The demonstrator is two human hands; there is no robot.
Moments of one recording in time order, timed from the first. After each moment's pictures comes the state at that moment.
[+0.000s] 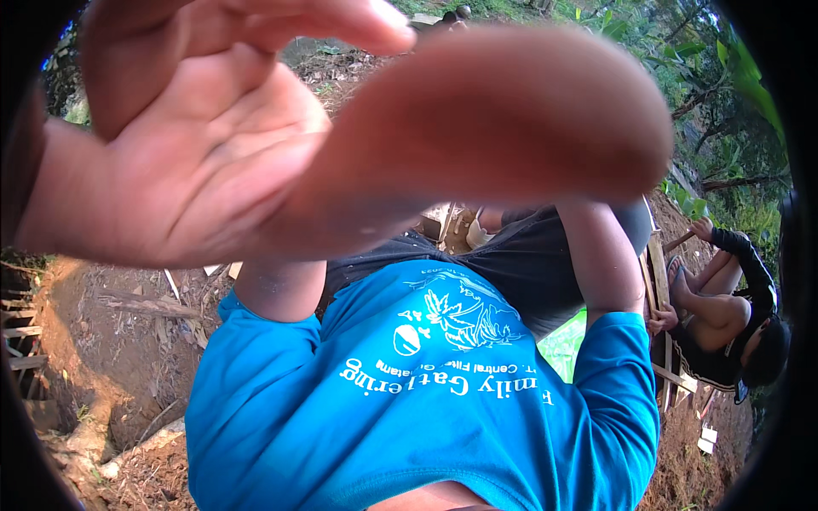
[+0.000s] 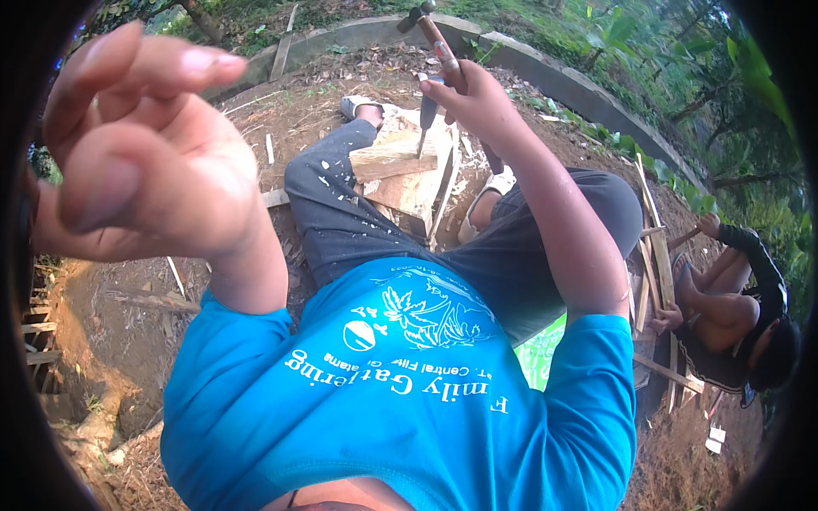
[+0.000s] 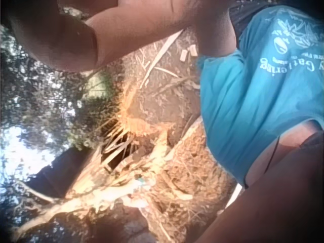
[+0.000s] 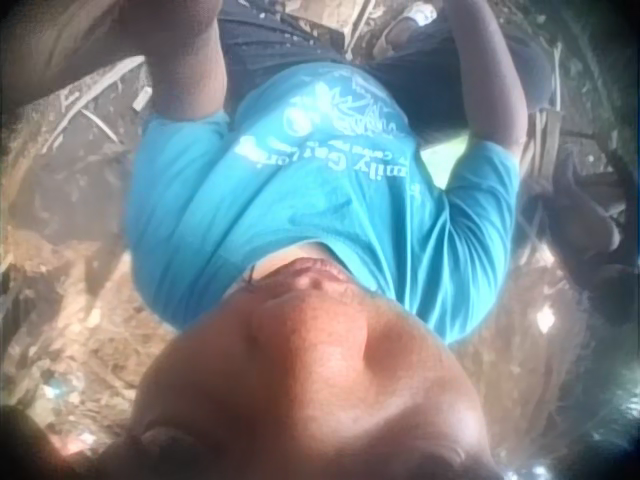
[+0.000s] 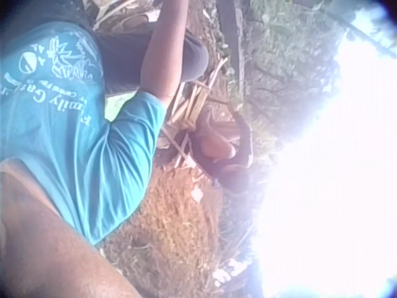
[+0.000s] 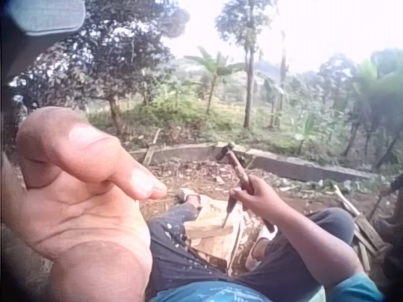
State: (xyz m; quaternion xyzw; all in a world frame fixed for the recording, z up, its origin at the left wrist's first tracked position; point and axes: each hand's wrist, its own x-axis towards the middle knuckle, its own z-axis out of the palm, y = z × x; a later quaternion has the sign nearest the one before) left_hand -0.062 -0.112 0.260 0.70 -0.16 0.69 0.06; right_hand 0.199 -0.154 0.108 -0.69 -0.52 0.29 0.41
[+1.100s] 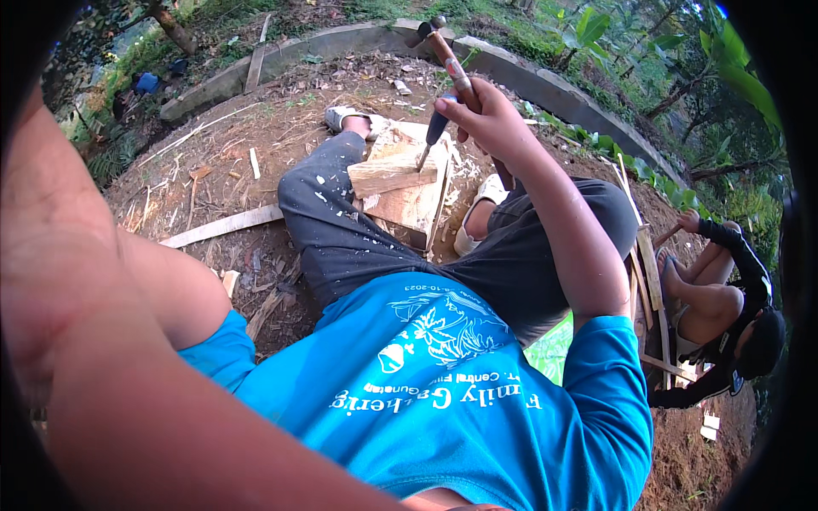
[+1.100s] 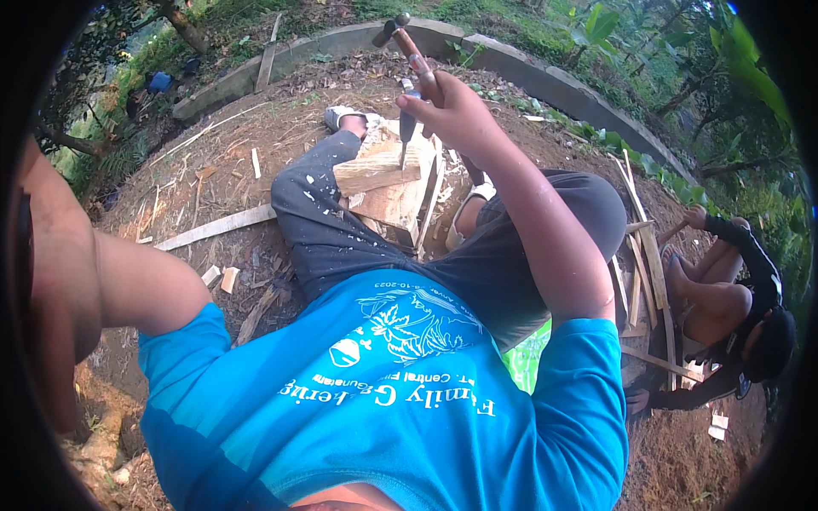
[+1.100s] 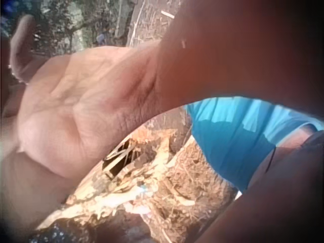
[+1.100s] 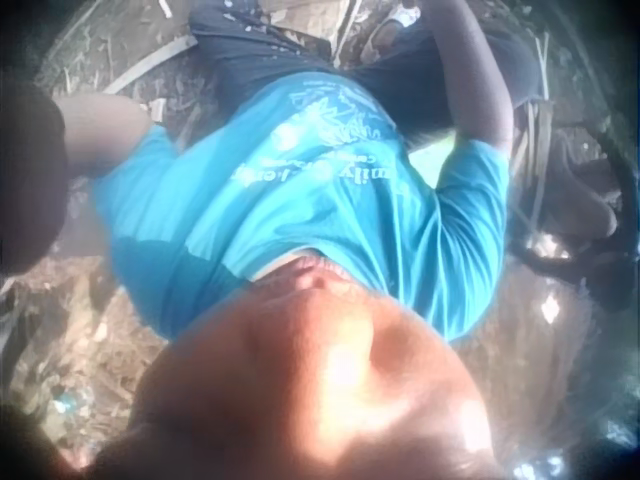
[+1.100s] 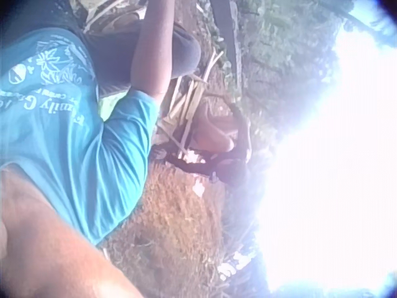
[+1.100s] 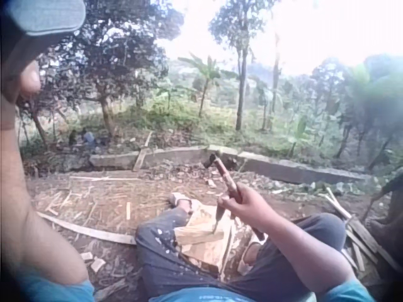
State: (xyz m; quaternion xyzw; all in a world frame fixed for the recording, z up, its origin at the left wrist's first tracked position) left_hand -0.106 -0.136 0.265 0.86 -0.23 0.45 0.12; right_hand 0.197 -0.154 0.103 -0.68 -0.52 0.29 0.43
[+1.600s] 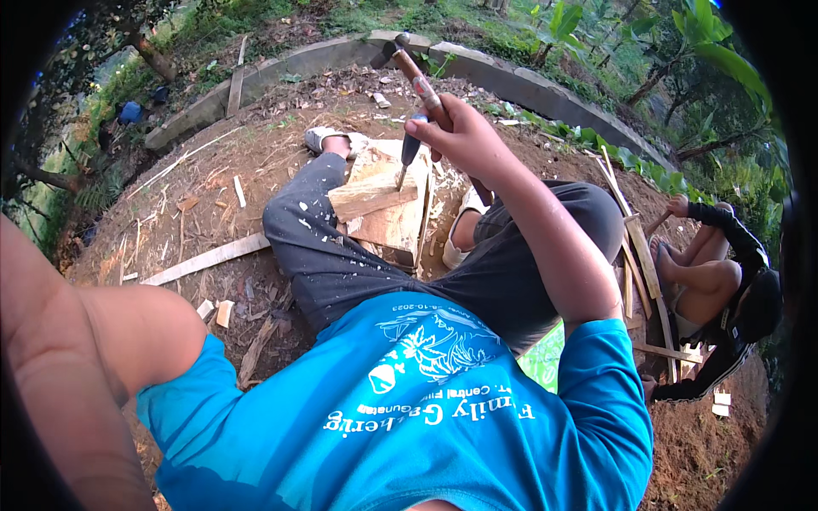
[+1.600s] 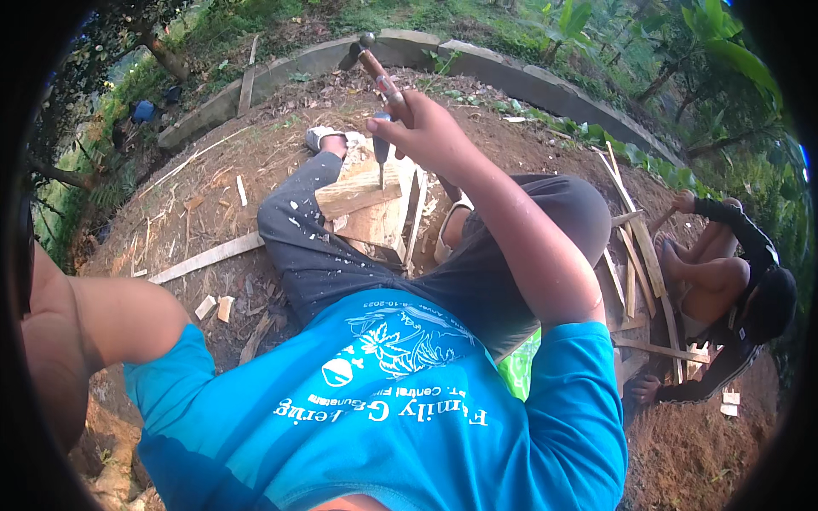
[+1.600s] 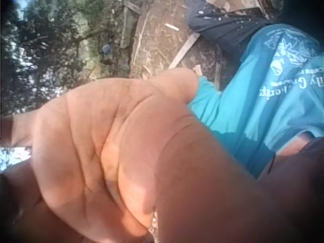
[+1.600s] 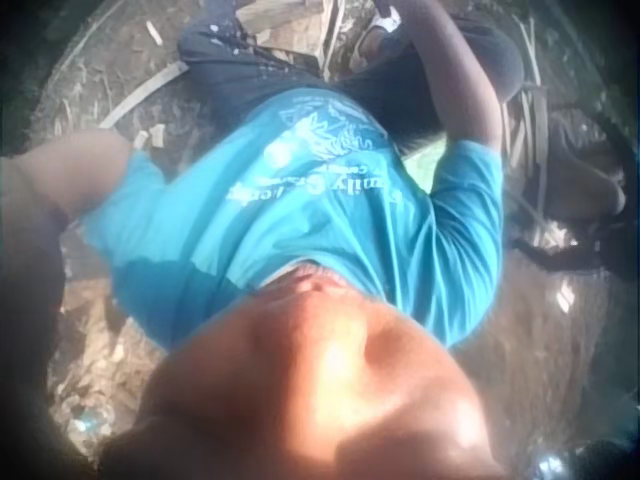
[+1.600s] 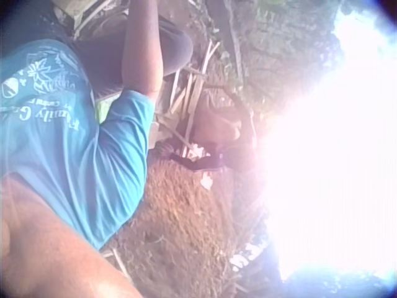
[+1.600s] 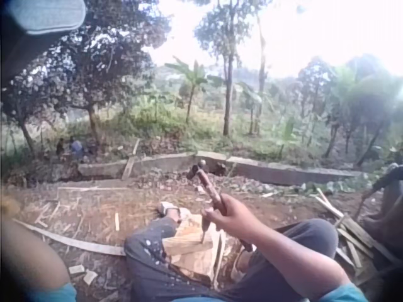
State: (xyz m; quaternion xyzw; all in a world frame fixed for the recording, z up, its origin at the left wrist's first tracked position) left_hand -0.103 -0.135 0.271 0.88 -0.27 0.37 0.14; right_hand 0.193 -0.155 0.112 -0.68 -0.51 0.32 0.42
